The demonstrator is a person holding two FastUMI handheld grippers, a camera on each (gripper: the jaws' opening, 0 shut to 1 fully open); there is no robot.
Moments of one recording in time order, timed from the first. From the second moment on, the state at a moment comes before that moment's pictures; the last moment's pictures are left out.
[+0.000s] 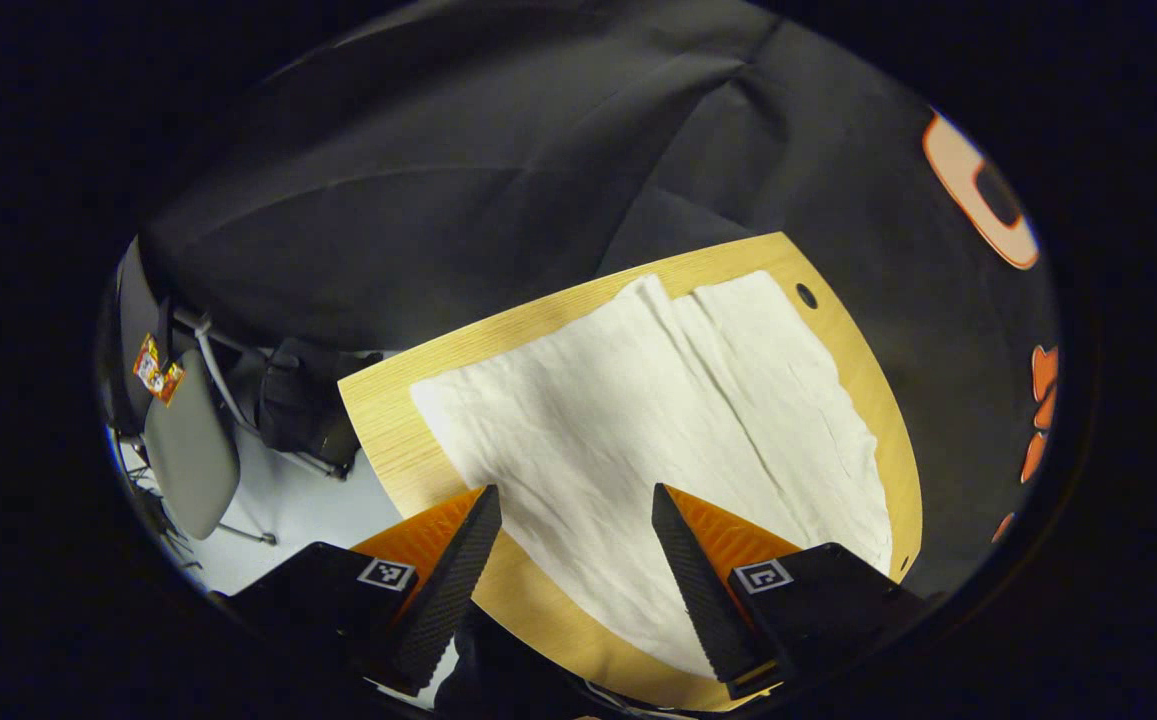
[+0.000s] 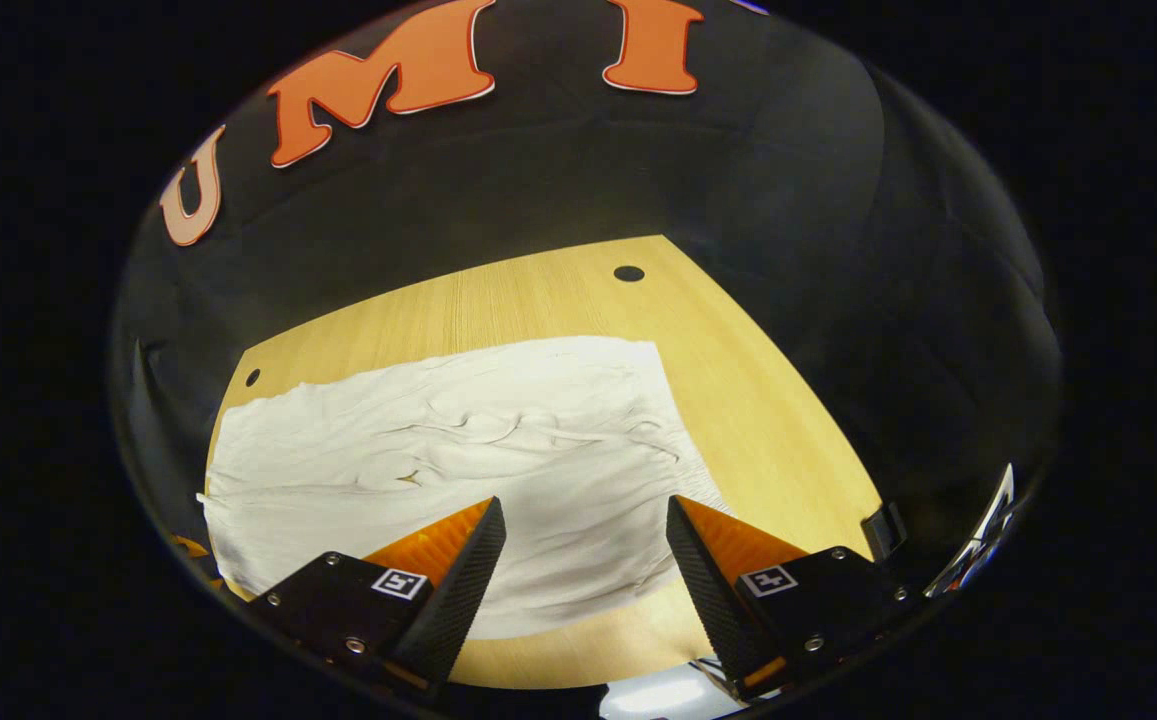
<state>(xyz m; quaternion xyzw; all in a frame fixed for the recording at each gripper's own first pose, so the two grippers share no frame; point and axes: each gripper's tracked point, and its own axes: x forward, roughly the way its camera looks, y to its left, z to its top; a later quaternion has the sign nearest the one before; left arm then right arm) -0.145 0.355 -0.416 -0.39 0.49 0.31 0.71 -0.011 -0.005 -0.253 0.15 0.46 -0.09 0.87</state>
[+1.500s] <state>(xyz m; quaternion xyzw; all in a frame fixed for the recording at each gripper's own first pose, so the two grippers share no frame) -0.126 0.408 -0.482 -0.55 0.42 0.27 0.67 -0.090 -0.055 -0.349 0.30 0.54 -0.21 0.76</state>
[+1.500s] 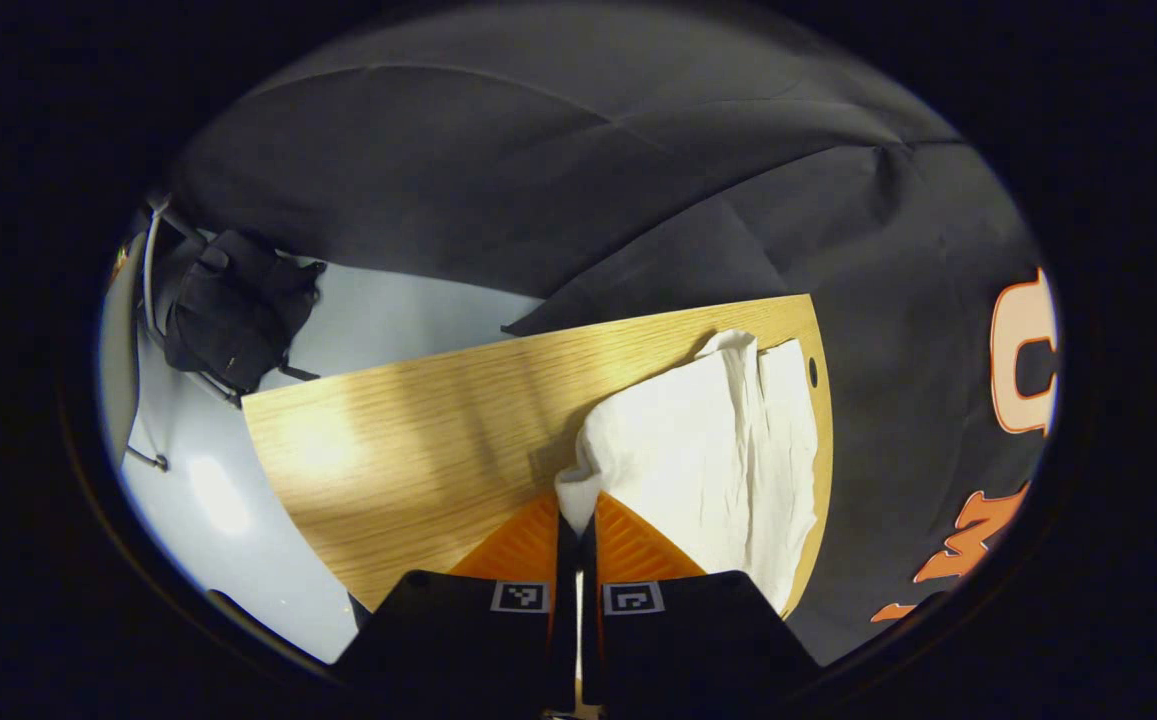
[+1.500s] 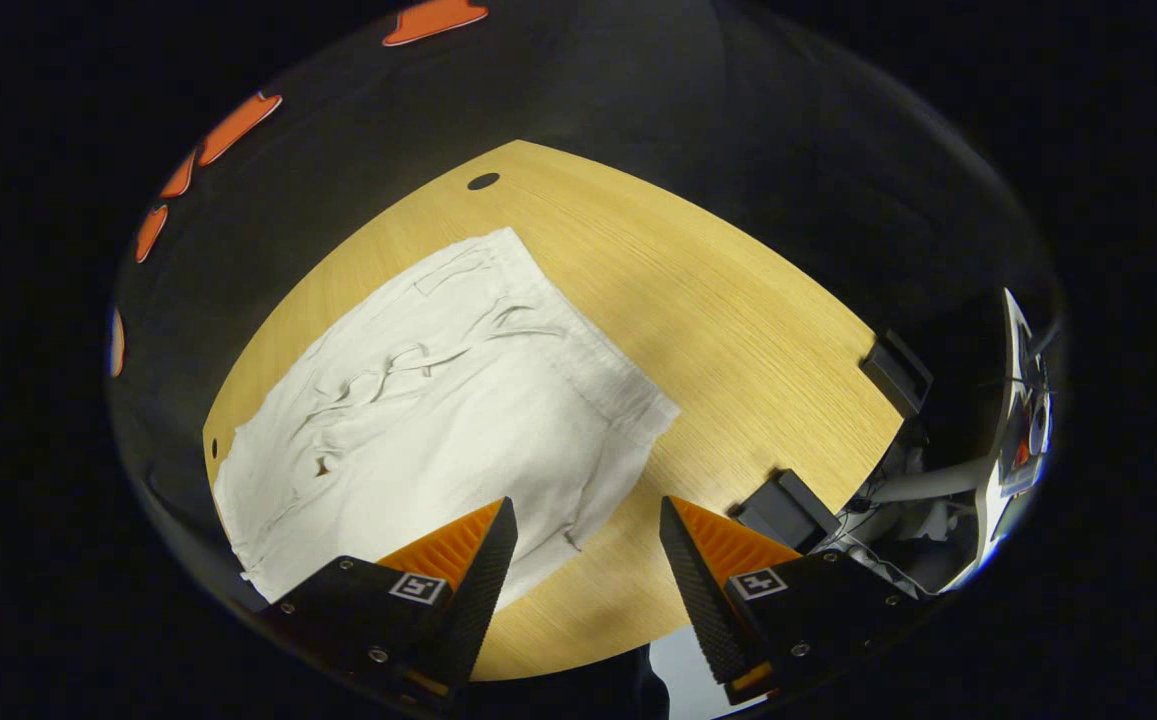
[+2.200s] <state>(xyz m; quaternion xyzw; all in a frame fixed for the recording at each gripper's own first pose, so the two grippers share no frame) -0.114 0.403 -0.445 -0.50 0.43 0.29 0.69 -0.057 -0.086 -0.413 0.34 0.55 -0.25 0.73</state>
